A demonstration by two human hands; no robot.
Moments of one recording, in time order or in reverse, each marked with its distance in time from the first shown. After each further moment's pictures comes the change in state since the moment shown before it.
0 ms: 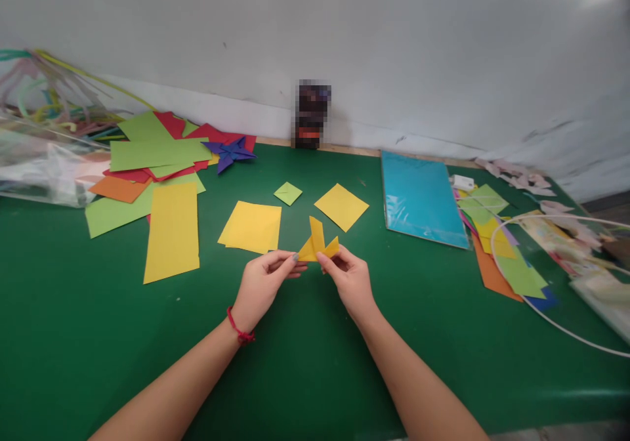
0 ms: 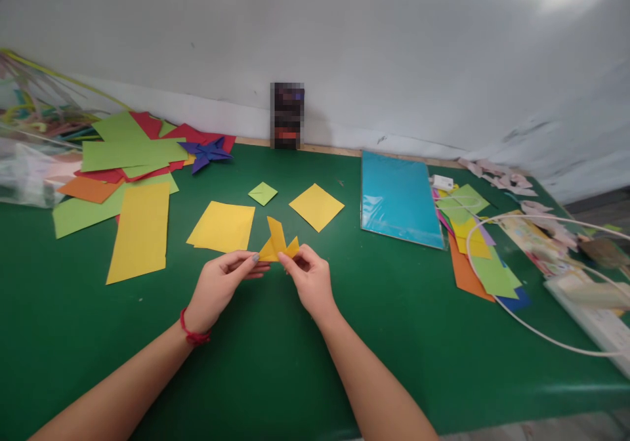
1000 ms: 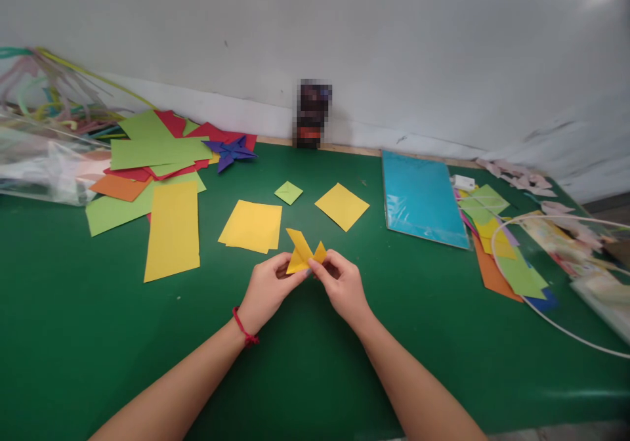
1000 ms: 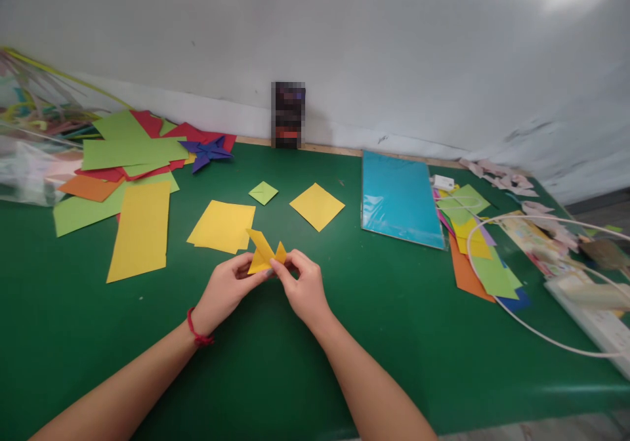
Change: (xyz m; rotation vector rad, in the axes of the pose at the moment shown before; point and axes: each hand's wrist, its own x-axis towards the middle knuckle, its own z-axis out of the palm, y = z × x) left_hand -0.002 -0.008 0.003 0.200 -0.056 0.048; right_hand -0.007 -0.009 0.007 -0.187 -0.095 -0.092
